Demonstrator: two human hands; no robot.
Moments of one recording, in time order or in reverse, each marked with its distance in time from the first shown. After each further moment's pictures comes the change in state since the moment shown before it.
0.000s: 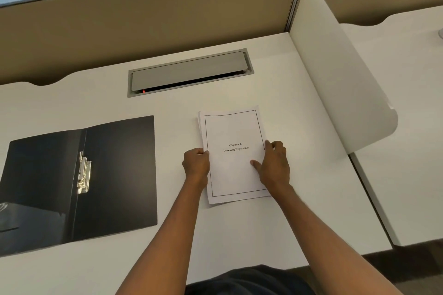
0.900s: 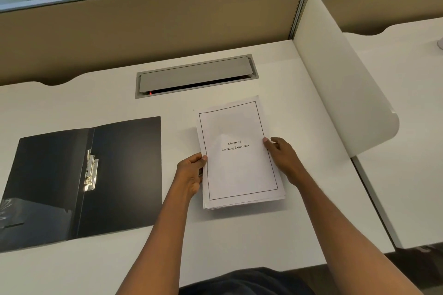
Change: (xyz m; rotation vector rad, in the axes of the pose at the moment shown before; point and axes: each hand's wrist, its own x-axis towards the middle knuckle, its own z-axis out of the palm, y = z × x) left_hand 0.020 -0.032 -0.042 -0.488 -0.271 -0.188; right_hand 0.024 0.013 -0.028 0.661 -0.199 0.134
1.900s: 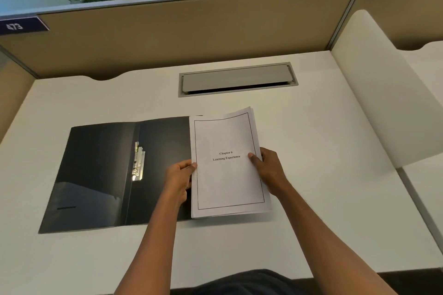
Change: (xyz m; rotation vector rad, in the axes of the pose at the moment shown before) left_hand -0.019 0.051 -0.149 0.125 0.172 0.131; right_hand -0.069 -0.073 0.155 0.127 -0.133 -0.094
